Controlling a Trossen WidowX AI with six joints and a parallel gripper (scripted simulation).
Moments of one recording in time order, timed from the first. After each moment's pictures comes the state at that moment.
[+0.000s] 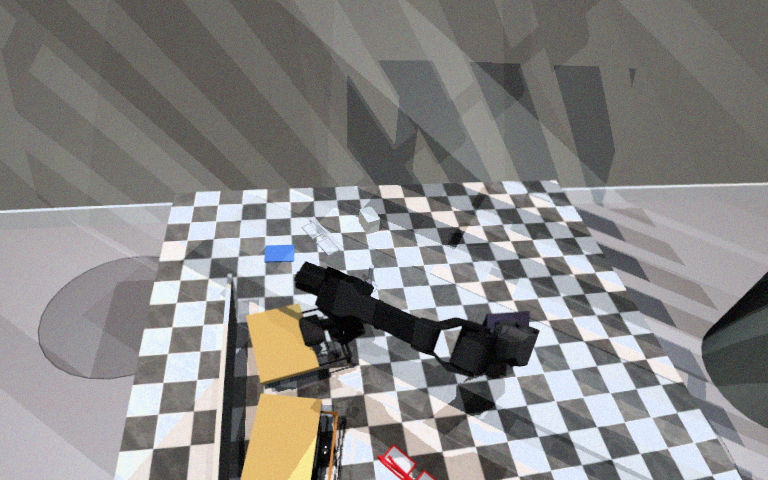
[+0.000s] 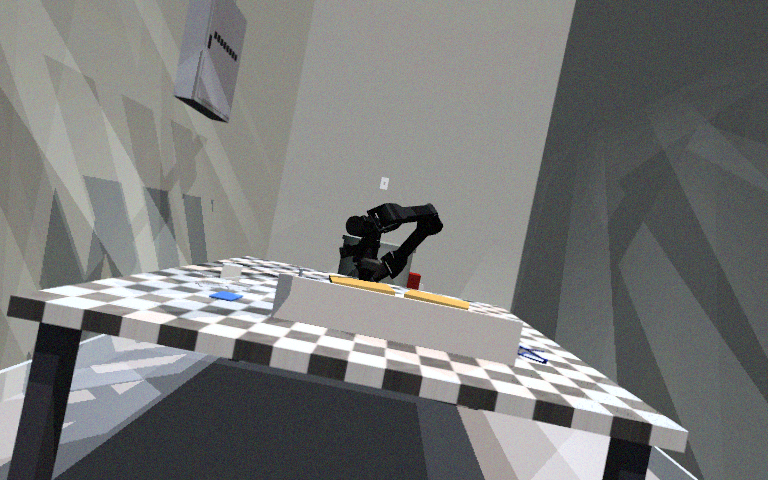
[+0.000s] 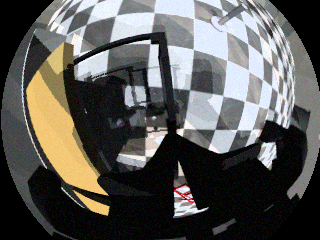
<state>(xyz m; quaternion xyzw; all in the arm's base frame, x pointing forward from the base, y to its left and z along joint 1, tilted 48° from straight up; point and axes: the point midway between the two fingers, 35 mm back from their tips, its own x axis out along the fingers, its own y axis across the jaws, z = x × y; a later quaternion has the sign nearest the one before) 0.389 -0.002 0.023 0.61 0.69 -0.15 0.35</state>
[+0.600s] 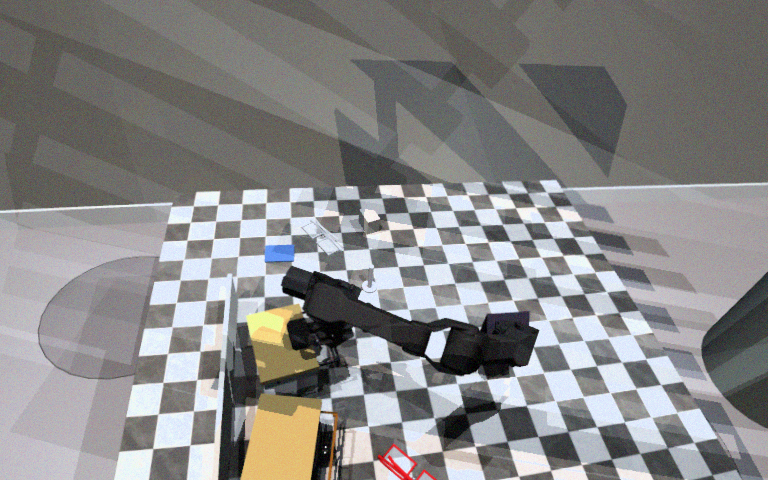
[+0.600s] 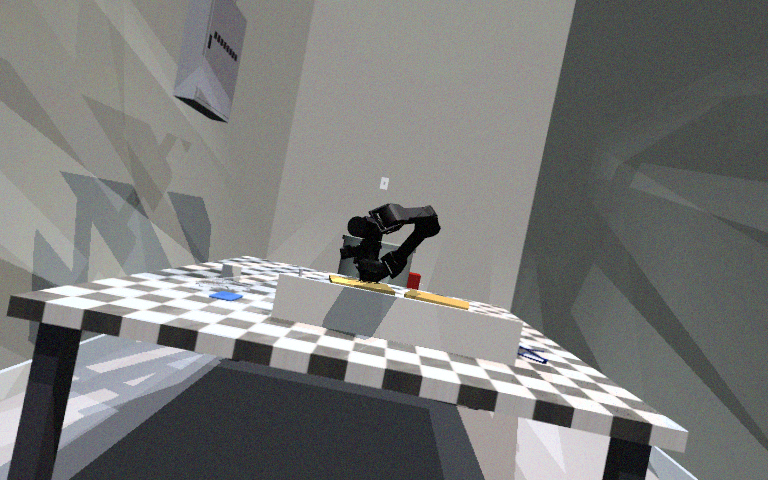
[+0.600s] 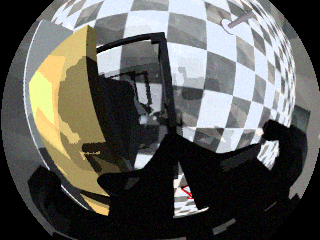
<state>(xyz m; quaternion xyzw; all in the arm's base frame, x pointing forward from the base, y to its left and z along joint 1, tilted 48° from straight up) 0.413 0.005 0.028 0.61 0.69 -0.15 0.35</state>
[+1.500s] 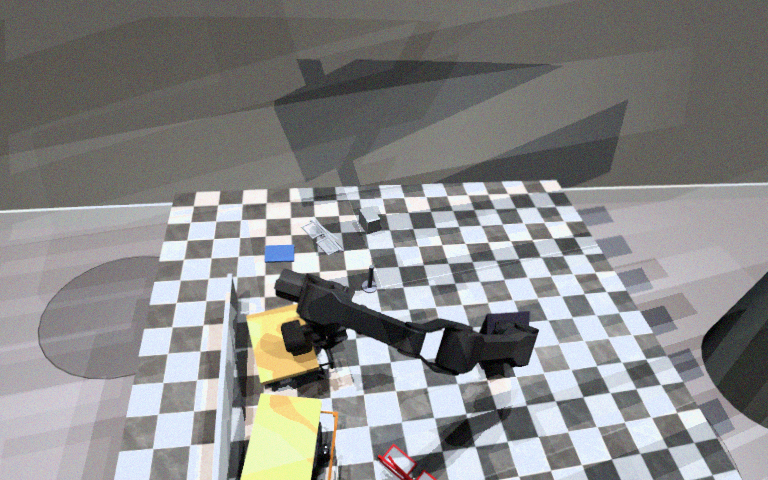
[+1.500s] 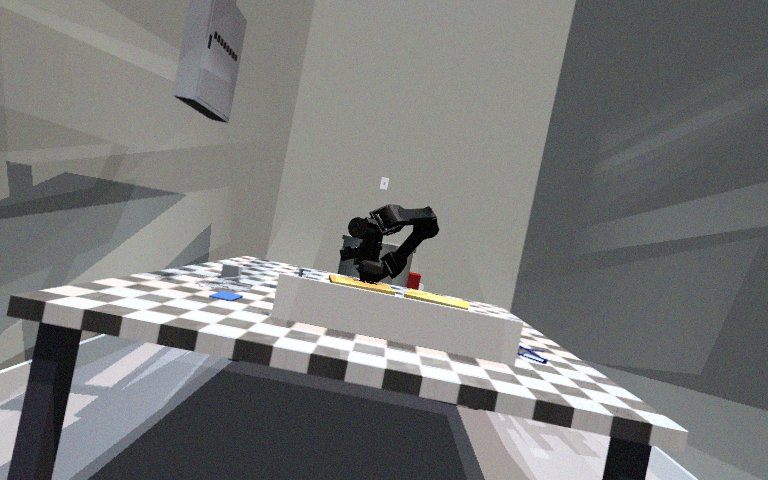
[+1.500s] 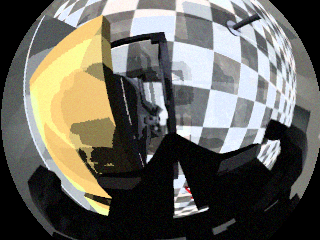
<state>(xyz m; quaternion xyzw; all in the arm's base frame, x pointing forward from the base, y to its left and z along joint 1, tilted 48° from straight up) 0.425 0.009 0.029 0.61 0.69 -0.15 0.35</state>
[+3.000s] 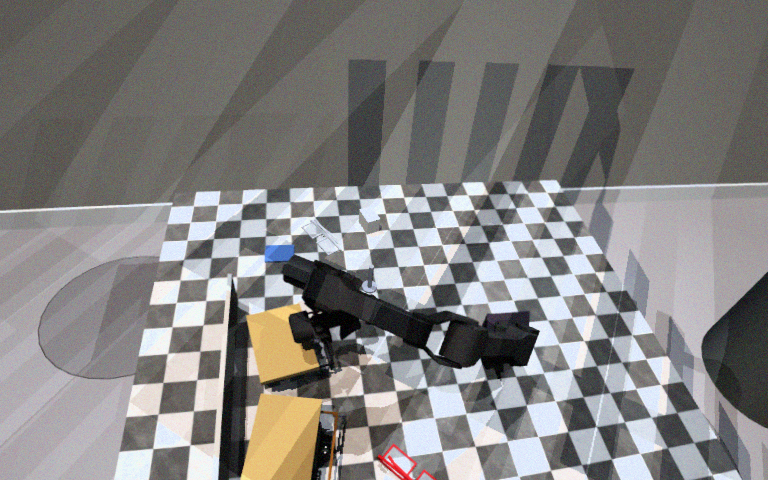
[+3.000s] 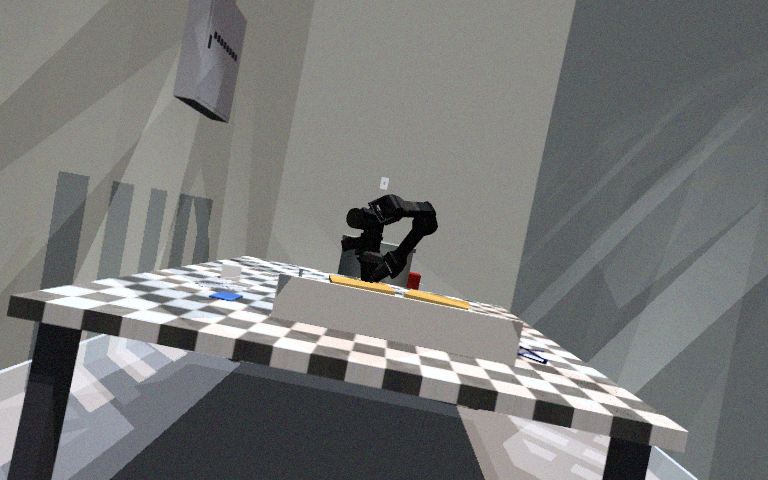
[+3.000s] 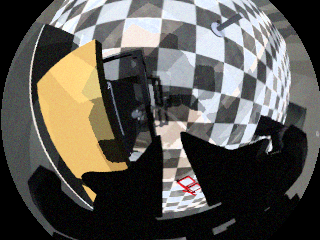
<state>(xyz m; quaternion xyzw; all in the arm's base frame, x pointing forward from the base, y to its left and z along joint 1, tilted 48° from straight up) 0.407 -0.015 0.044 0.60 0.70 -0.15 0.34</state>
